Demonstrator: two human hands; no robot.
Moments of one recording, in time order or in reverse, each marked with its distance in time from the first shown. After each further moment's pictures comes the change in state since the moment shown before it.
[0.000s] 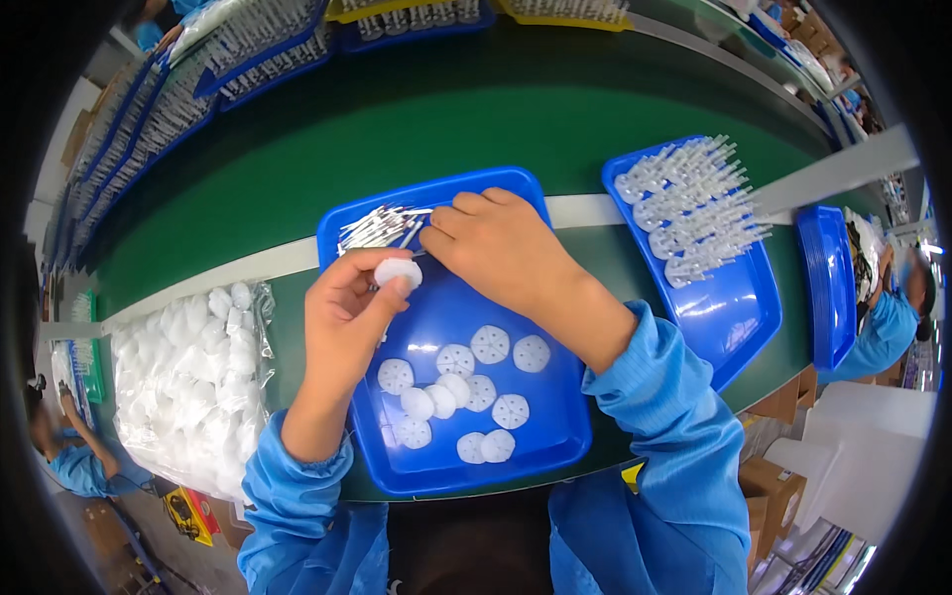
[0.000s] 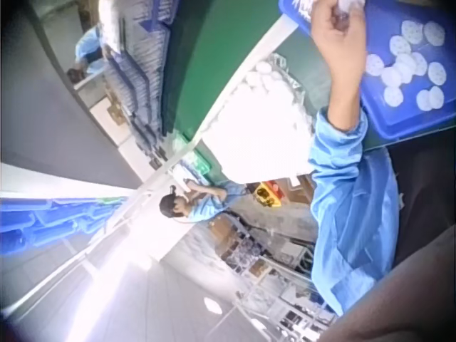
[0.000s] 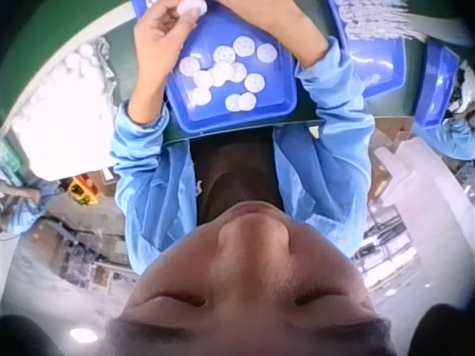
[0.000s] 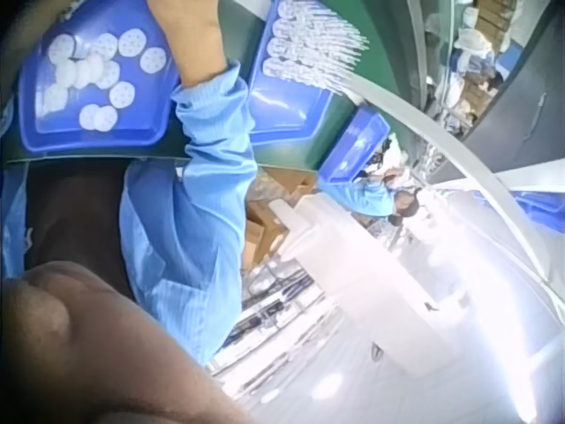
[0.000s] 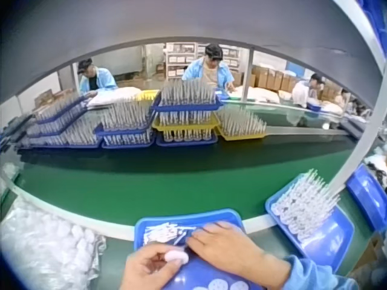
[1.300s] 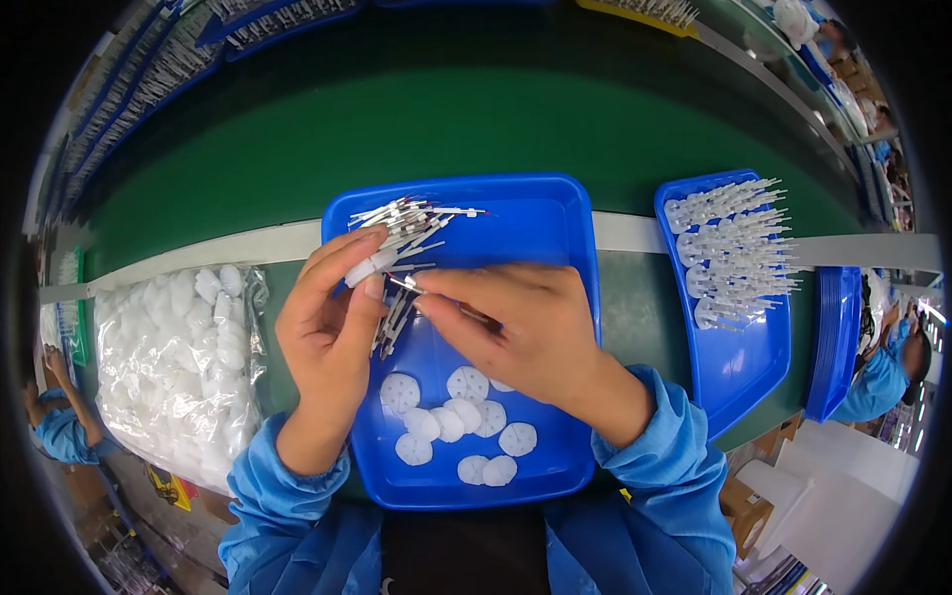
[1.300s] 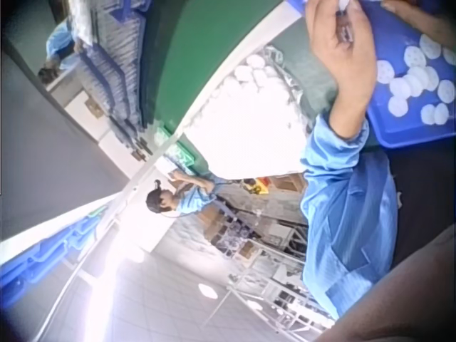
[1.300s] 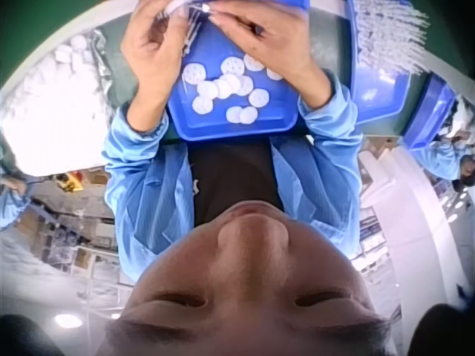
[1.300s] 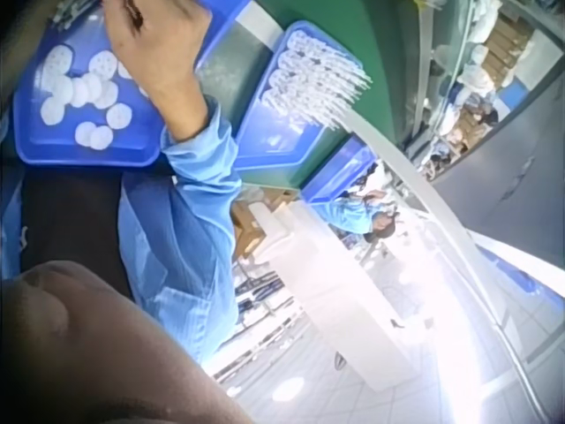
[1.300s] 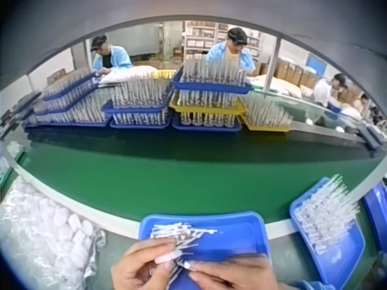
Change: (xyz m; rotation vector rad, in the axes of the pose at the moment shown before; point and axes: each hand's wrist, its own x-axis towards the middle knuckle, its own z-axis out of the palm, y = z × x) left_hand 0.001 -0.002 -0.006 0.170 0.216 0.301; right_hand 0.001 -0.039 -0.014 0.679 0.189 0.372
